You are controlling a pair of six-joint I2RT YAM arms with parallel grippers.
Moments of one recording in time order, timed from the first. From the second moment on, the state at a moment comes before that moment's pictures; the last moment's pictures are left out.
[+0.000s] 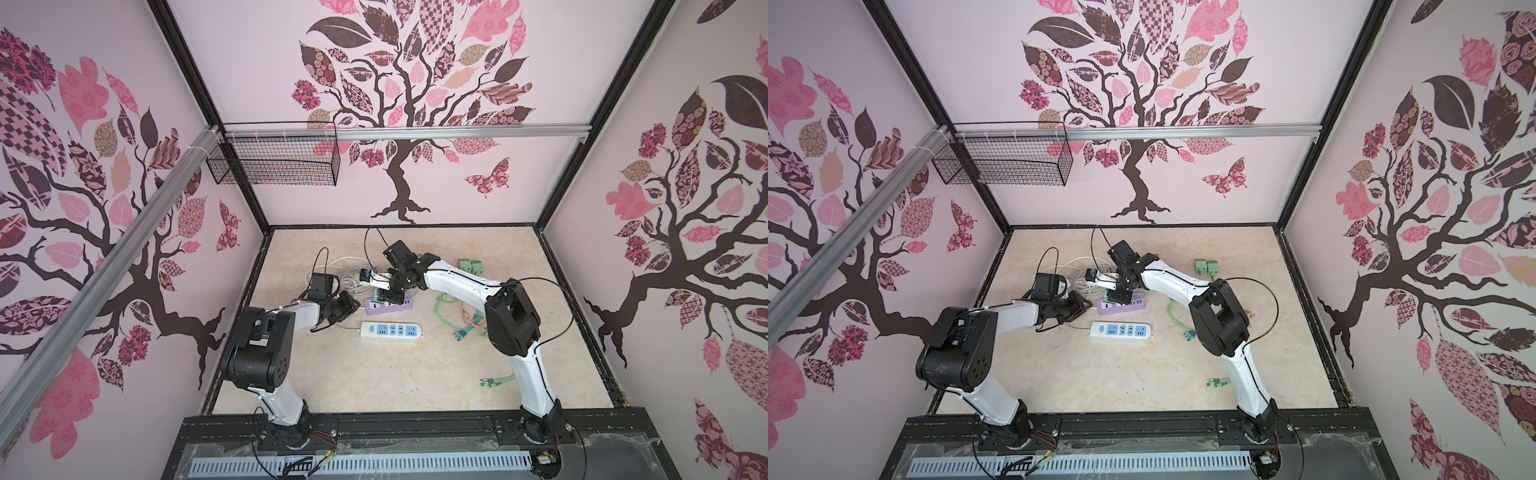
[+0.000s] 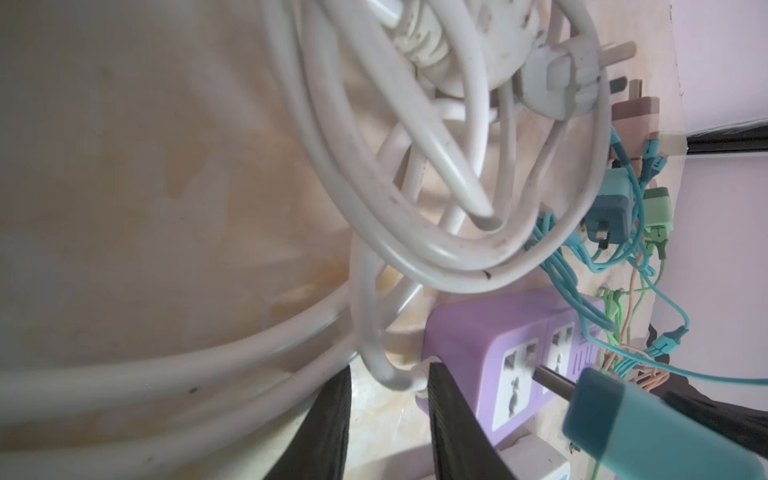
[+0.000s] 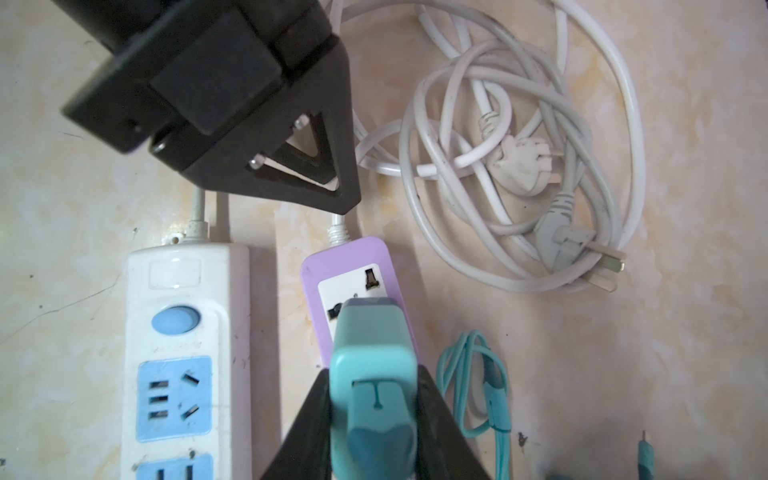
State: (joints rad) left arm -0.15 1.69 0.77 -0.03 0.41 -0.69; right arm 0.74 2.18 1.81 -0.64 -0.29 -0.67
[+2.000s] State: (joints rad) left arm -0.04 1.66 0.77 -0.05 0.49 -0.72; right arm 0.81 2.35 2.04 -0.72 -0.16 -0.82
